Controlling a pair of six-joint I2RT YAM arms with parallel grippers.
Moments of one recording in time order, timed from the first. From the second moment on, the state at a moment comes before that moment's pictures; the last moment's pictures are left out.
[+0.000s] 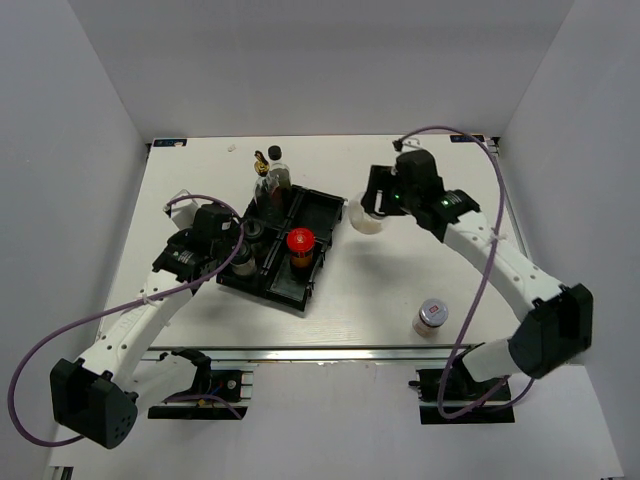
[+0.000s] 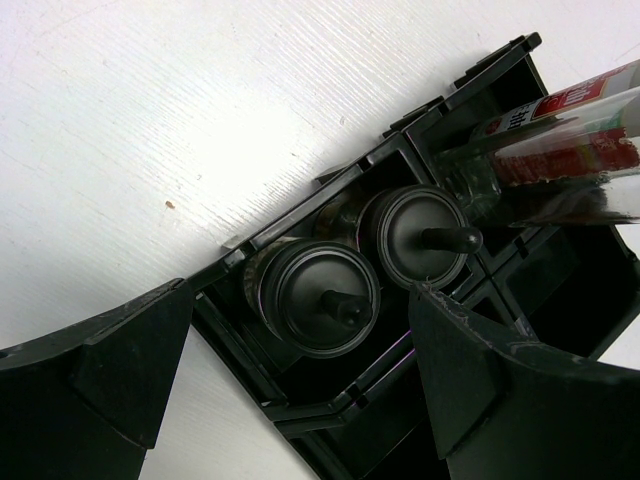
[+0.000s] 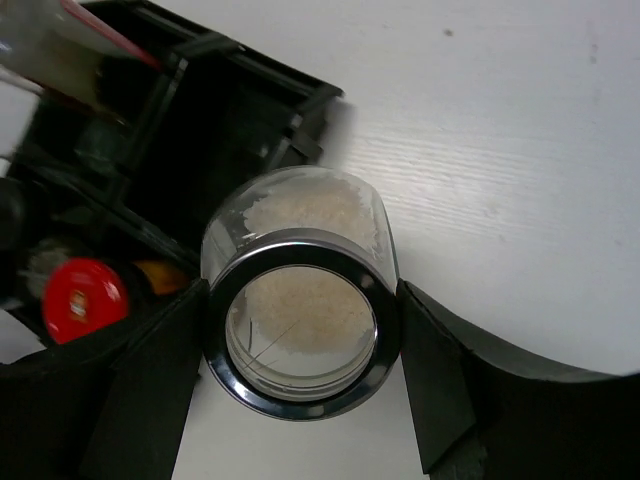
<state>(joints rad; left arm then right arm) -0.40 1.04 0.88 -0.61 -0.56 -0.89 0.52 1.38 1.25 -0.49 0.08 0.38</state>
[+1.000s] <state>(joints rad) -0.40 1.00 0.87 -0.65 -0.57 -0.92 0.74 2.07 1.89 -0.61 0.41 0.77</state>
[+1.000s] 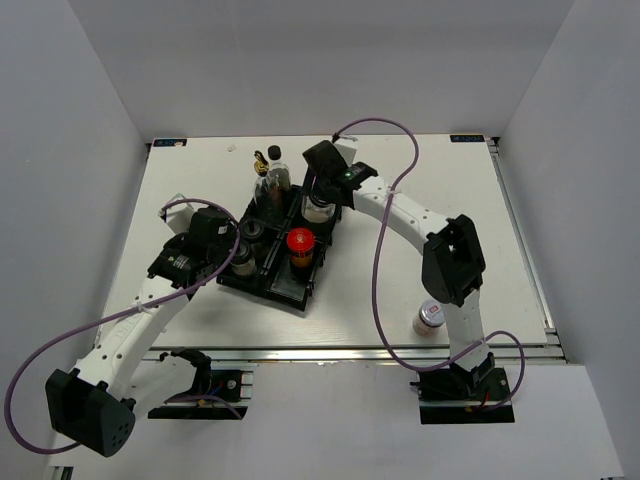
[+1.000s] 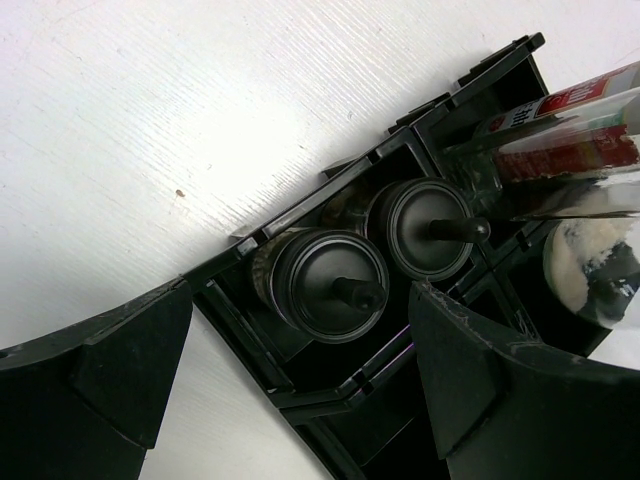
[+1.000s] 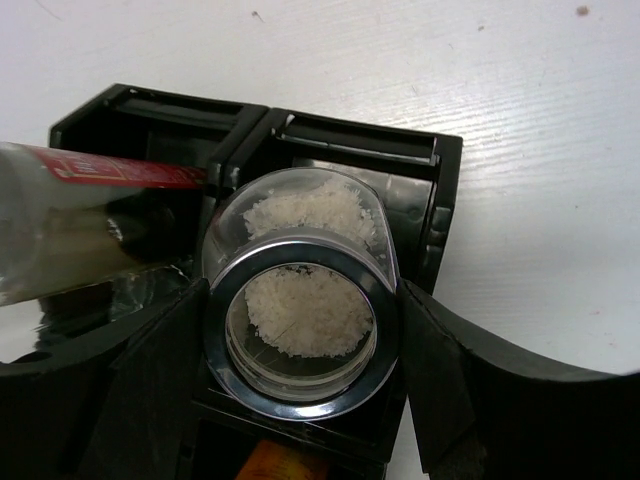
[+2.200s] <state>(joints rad) -0.40 1.01 0.85 -0.65 -0.57 -0.93 0.76 2.16 1.95 -0.64 0.38 0.78</state>
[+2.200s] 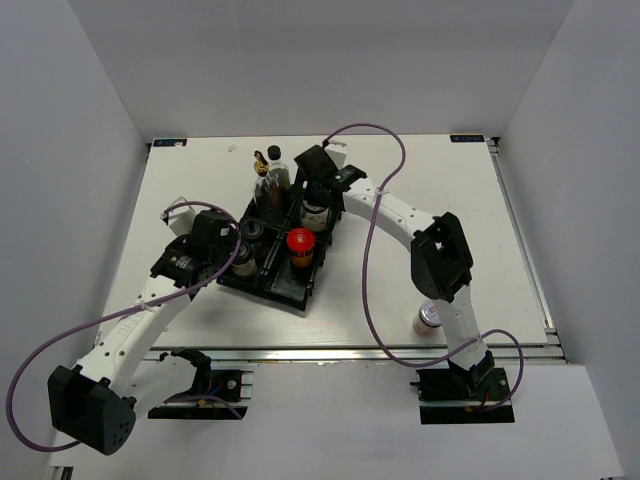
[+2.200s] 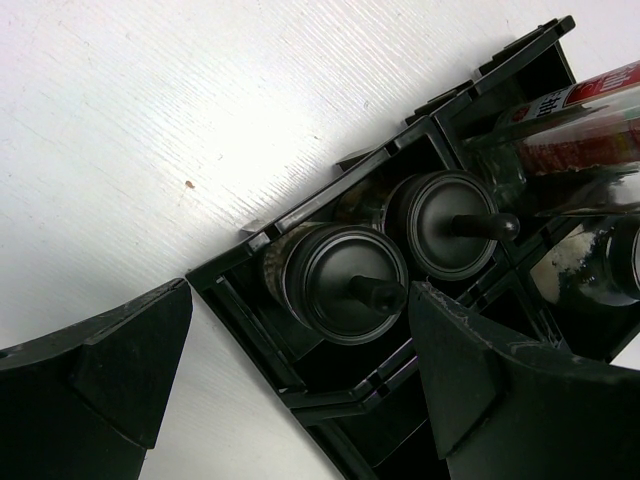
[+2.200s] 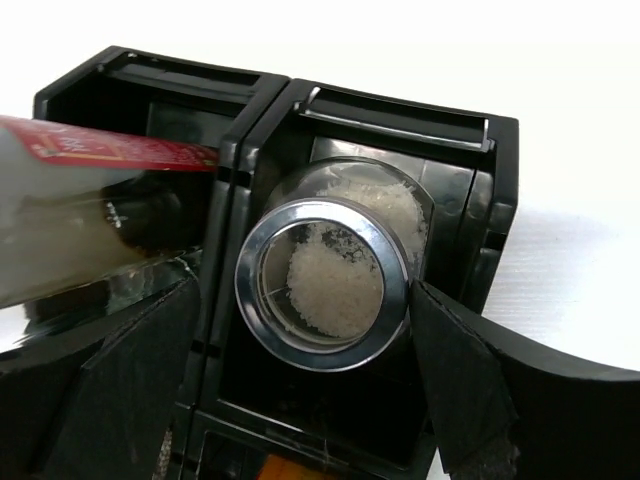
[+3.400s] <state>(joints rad) -0.40 0.93 0.97 -0.84 -0.56 -0.78 0.63 0.93 0.80 -1.08 0.38 0.76</state>
